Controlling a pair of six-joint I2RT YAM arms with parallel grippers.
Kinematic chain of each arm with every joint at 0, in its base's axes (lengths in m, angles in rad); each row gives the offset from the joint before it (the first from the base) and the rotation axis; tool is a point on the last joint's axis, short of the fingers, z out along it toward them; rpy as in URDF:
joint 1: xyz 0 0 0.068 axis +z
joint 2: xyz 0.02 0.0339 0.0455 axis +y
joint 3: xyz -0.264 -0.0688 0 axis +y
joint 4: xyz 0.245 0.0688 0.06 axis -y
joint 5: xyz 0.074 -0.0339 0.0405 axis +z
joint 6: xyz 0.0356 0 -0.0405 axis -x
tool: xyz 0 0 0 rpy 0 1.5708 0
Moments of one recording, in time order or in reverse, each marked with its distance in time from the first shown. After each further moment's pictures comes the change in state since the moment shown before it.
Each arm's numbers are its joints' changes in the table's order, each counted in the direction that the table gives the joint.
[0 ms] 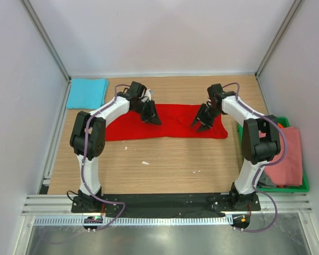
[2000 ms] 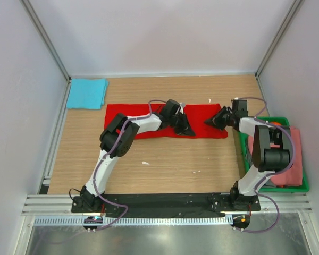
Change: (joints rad) left arm -0.302 0.293 -0.075 0.580 0.045 0.404; right arm -0.259 -0.129 0.440 0.803 0.161 -0.103
